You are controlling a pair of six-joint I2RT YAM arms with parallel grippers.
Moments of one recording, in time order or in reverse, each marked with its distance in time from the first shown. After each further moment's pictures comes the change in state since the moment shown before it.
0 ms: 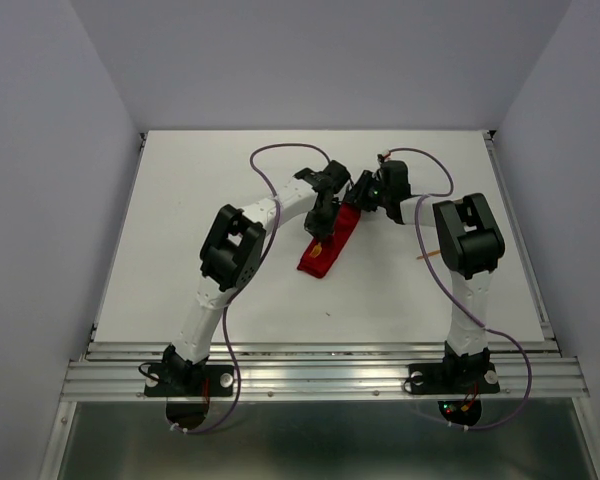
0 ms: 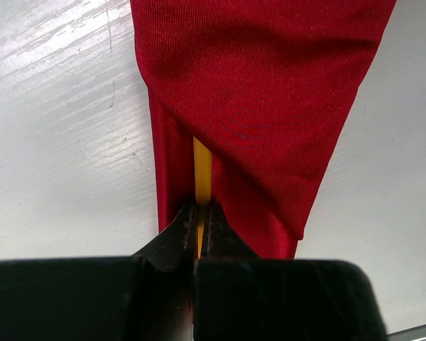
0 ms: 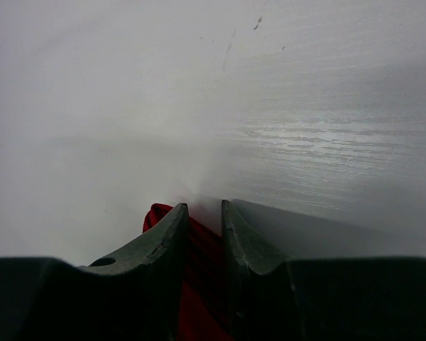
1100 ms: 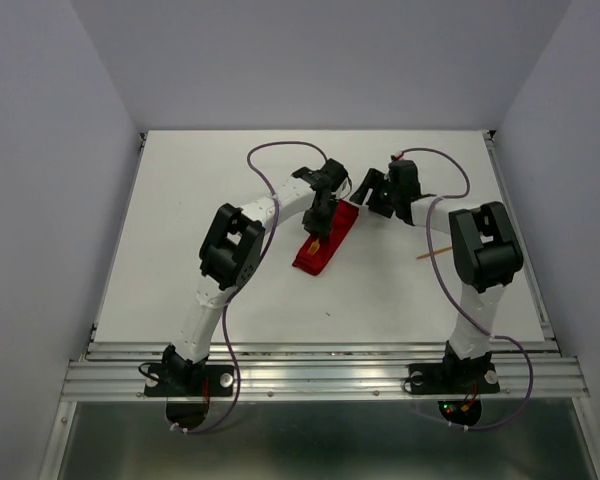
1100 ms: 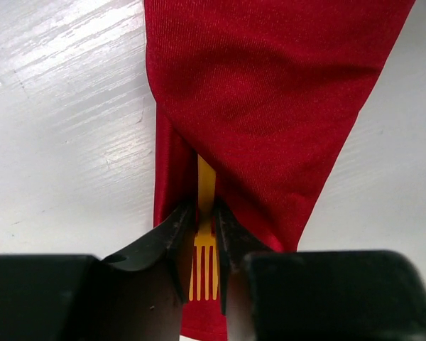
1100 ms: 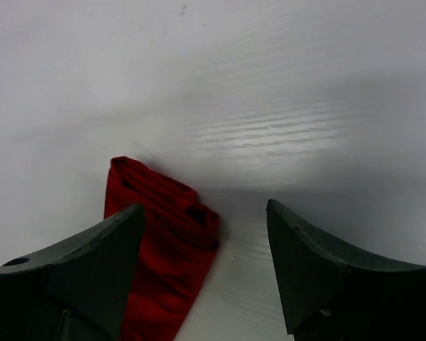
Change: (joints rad) left arm 0.016 0.010 0.003 0.021 -0.021 -0.003; right arm -0.008 -0.150 -0.082 -0.129 0.157 -0.024
